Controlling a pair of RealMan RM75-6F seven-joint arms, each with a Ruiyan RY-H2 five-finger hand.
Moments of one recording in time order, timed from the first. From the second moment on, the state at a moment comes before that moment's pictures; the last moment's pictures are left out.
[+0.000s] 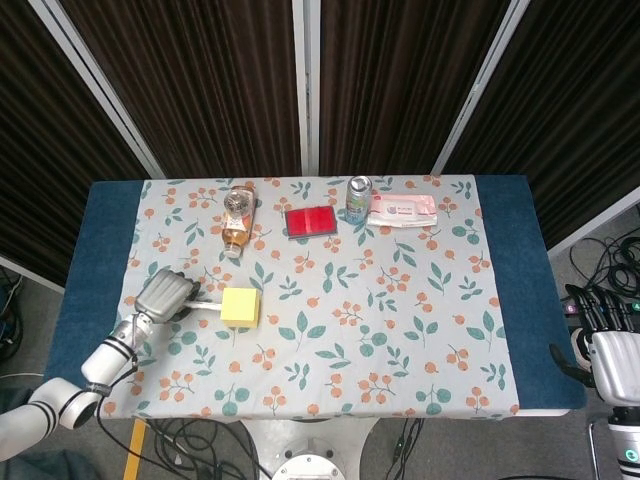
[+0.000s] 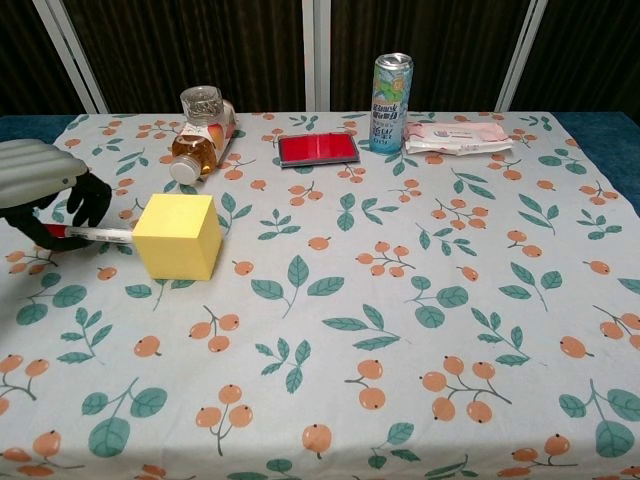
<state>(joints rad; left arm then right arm) -0.61 -1.56 0.00 -1.00 1.55 0.95 -0.01 0.06 -1.06 0.06 -1.60 -1.55 1.54 0.09</state>
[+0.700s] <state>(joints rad) -0.71 -1.59 -0.06 -1.15 1.48 0.86 0.14 0.05 -1.06 0.06 -1.58 -1.55 1.54 0.12</state>
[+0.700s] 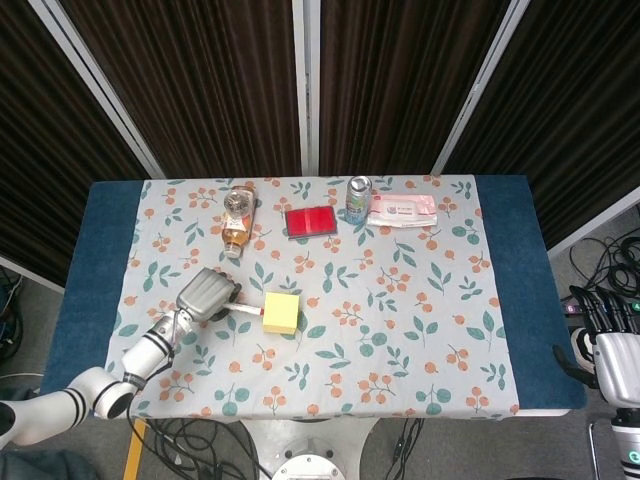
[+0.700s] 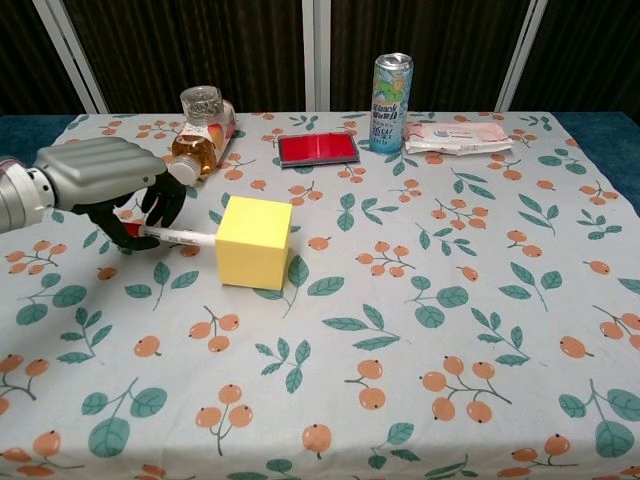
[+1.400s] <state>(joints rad) -0.72 -1.52 -0.06 -1.35 1.35 0.84 0.35 0.05 -1.07 0.06 -1.55 -1.56 1.54 0.15</state>
